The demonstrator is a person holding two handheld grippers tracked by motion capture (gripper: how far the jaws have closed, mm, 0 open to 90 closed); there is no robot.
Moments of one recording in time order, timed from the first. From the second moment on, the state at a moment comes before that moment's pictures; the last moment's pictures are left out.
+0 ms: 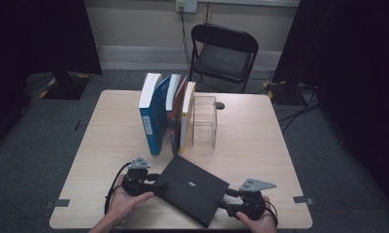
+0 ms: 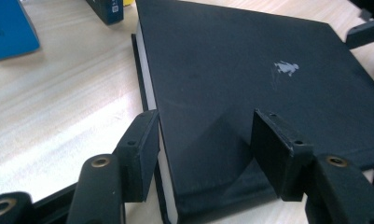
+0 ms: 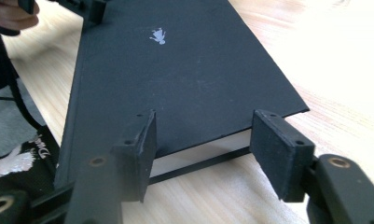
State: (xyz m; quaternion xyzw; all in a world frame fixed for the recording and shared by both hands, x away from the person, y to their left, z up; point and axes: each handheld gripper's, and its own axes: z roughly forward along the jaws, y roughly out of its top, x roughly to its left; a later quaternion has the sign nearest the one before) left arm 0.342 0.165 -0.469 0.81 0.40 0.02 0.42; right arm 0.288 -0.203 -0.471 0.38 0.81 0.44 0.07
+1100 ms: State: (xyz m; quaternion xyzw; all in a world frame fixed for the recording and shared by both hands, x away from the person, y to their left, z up) left arm 0.354 0.157 -0.469 0.82 0.38 0.00 0.43; right arm 0.297 -0.200 -0.472 0.42 0.79 0.43 0.11
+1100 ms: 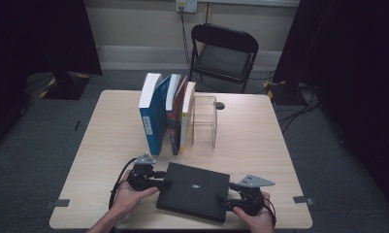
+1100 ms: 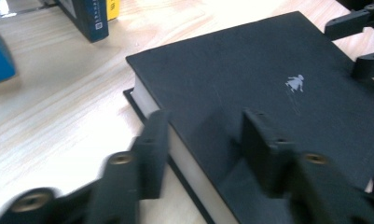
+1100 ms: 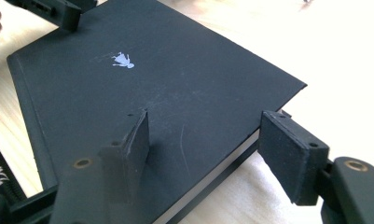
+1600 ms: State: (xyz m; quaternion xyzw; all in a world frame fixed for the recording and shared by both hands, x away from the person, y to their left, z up) left arm 0.329 0.161 -0.466 0.82 0.38 0.02 0.43; right arm 0.330 -0.195 -0.473 0.39 0.80 0.43 0.13
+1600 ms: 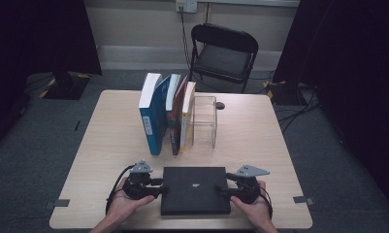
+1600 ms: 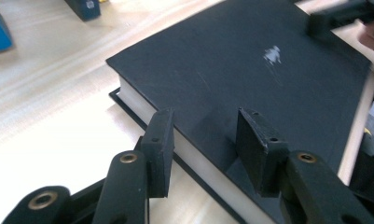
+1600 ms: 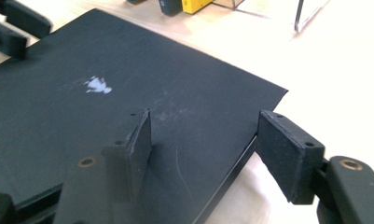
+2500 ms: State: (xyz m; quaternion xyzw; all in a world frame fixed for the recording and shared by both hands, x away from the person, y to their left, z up) left arm 0.391 0.140 -0.469 0.82 0.37 0.02 0.44; right arm 0.277 -0.209 -0.475 0.37 0.83 0.42 0.08
